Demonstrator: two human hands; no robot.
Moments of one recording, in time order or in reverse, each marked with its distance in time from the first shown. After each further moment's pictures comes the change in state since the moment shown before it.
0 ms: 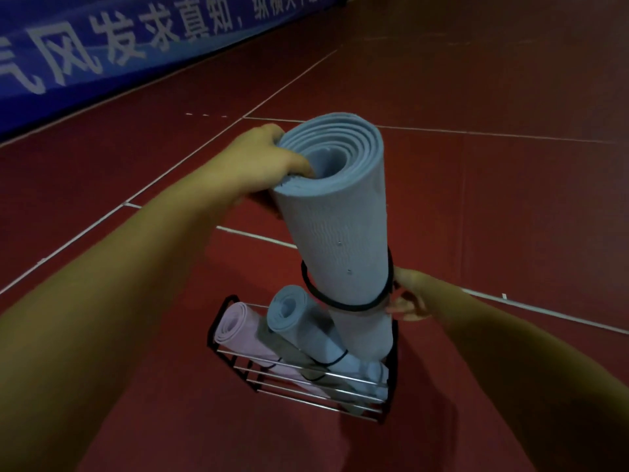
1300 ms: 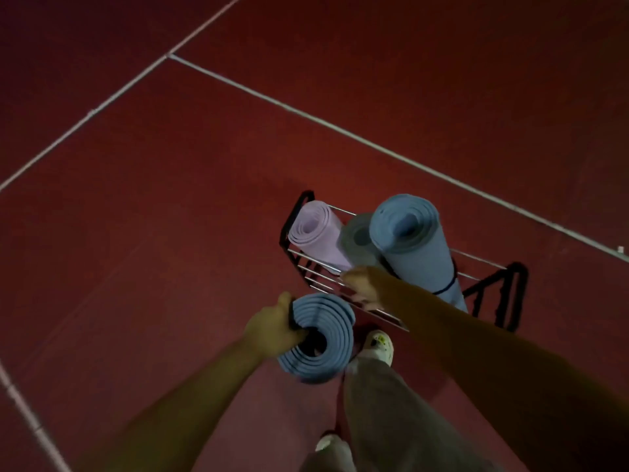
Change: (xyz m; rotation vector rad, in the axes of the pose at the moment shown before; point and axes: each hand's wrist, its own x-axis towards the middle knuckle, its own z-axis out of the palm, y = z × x) left_hand -0.144 -0.433 0.126 0.217 -0.498 -0.512; right_hand 0.120 0.067 0.322 -0.371 -0.370 -0.038
